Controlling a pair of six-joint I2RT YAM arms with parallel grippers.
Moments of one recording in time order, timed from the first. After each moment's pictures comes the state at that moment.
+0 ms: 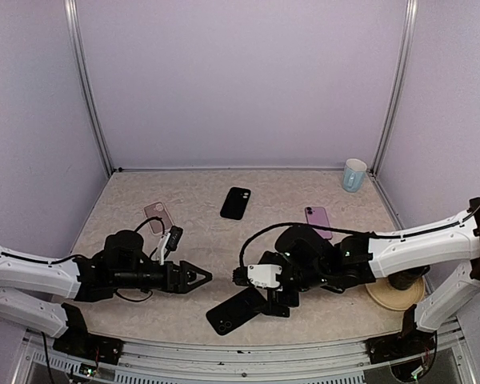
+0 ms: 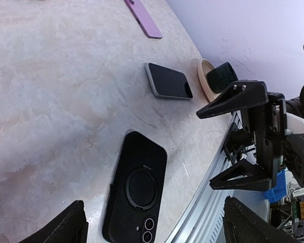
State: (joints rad) left arm -0.92 1.14 0.36 0.37 0.27 -0.75; right arm 1.19 1.48 0.87 -0.19 -0.01 -0.44
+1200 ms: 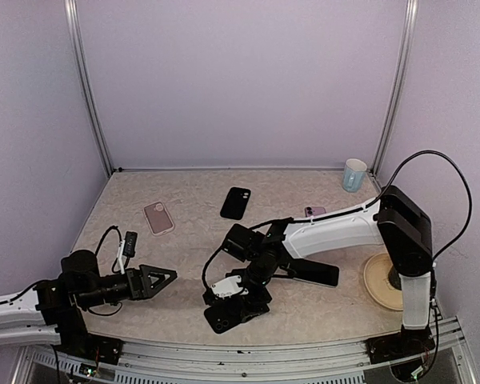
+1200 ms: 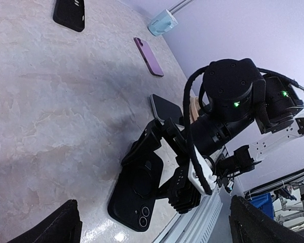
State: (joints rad) left arm -0.93 0.51 0.14 0.10 0.09 -0.87; right arm 1.11 2.05 1.40 -0.61 -0.33 -0.82
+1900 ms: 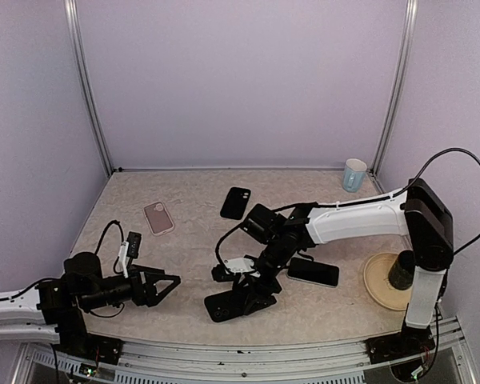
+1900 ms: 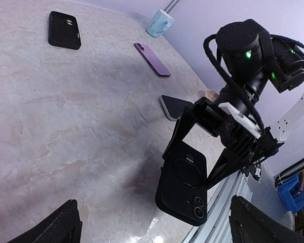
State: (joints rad) left arm -0.98 0.52 0.14 0.10 0.01 -0.67; right arm 1.02 1.93 1.32 -0.60 -0.56 -0.72
